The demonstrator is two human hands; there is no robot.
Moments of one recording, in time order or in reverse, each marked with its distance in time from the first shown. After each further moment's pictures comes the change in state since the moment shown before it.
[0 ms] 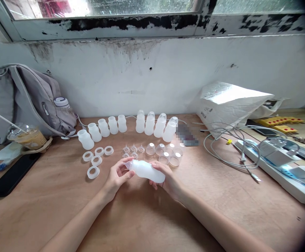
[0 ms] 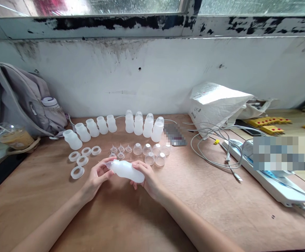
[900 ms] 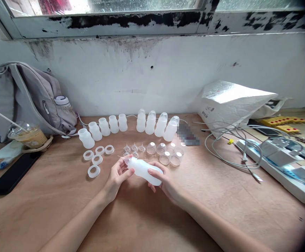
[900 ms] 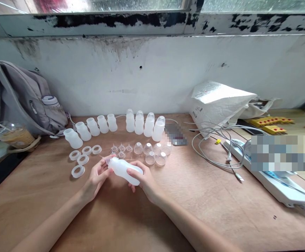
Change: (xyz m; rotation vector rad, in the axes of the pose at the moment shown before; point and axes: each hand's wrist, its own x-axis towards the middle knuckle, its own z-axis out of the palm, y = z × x) left_hand -0.002 0.001 0.003 -0.061 0.039 -0.001; right_hand -0.005 0.006 0.008 -0.218 -0.008 -0.076
